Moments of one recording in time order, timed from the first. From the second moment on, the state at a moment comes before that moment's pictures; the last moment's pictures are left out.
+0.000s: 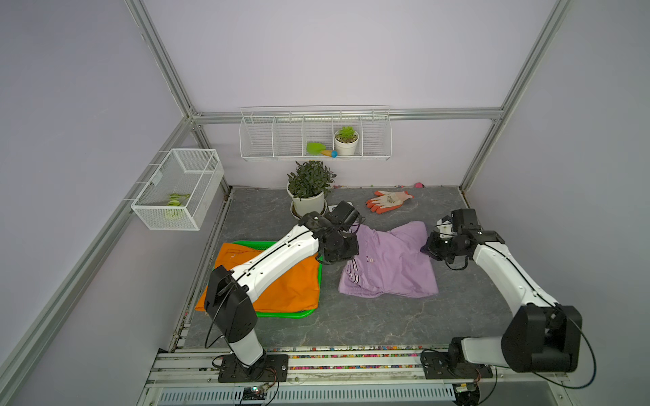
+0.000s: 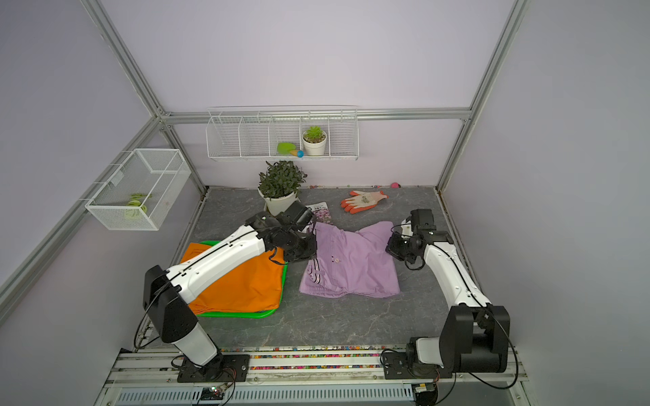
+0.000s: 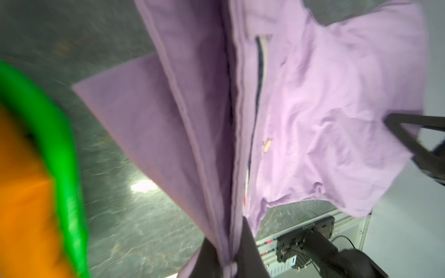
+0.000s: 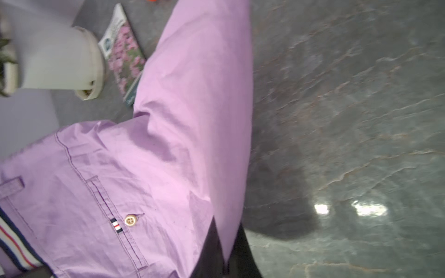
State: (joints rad) left arm -0.82 1.68 1.66 -1.09 0.13 -0.80; right arm 0.02 1.34 1.06 -0.80 -0.40 0.48
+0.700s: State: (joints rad) left arm -0.08 1.39 1.72 -1.61 -0.30 -0.54; right arm 0.88 1.64 1.41 -0.47 -0.21 1.06
